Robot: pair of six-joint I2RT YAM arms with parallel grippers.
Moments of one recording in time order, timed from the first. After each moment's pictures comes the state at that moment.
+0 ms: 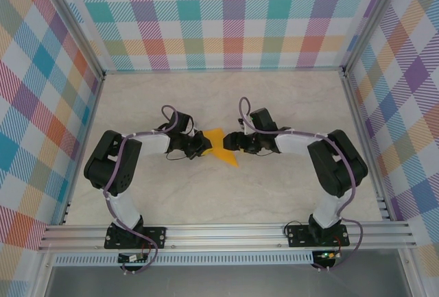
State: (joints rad) left arm -0.41 1.80 0.91 -0.08 0.61 -0.94; right arm 0.53 1.74 0.92 -0.06 -0.54 0.51
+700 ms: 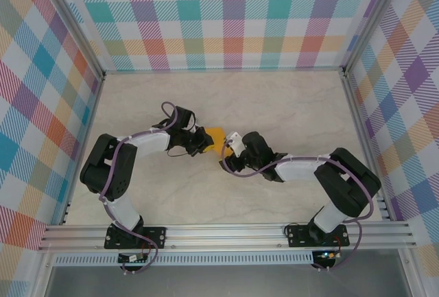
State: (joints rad) left arm -0.43 1.74 0.97 -0.19 0.58 -0.98; right arm 0.78 1.60 0.64 0.33 -0.16 -0.05
